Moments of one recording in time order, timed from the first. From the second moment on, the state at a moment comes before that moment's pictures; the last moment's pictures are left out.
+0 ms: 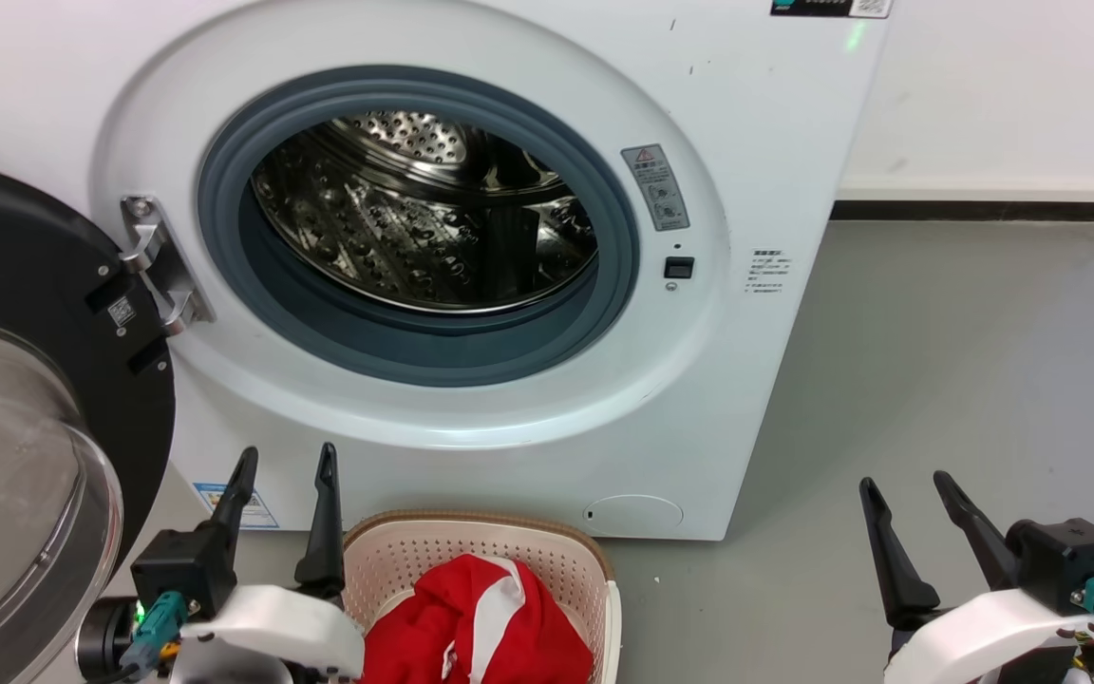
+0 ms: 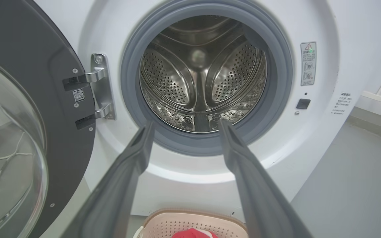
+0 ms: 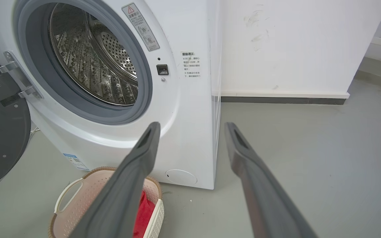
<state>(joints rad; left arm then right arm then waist) 0.01 0.12 -0.06 0.00 -0.21 0.01 -0.10 0.11 -0.05 0.01 -0.14 0.16 0.13 0.12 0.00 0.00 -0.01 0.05</state>
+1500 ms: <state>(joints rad) 0.09 0.12 -0.06 -0.03 -0.56 0.01 0.01 0.11 -0.06 -0.01 -0.03 0.52 0.13 0.11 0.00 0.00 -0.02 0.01</state>
